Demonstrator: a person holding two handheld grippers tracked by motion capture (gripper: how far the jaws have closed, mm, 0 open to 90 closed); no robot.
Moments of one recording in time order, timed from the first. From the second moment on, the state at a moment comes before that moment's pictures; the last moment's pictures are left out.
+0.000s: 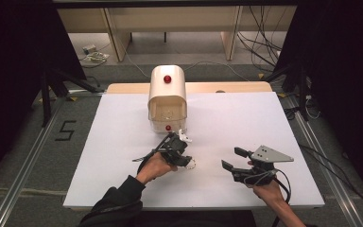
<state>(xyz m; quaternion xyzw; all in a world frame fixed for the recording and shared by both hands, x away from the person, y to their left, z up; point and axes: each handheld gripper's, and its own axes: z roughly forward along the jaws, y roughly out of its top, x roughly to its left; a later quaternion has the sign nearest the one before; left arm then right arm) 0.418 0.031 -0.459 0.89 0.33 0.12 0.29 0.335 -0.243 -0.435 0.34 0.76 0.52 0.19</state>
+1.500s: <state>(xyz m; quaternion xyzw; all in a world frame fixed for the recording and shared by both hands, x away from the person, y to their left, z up) 0.421 0.029 -0.466 0.89 0.33 0.11 0.30 0.335 -0.242 -0.435 0.34 0.76 0.52 0.19</state>
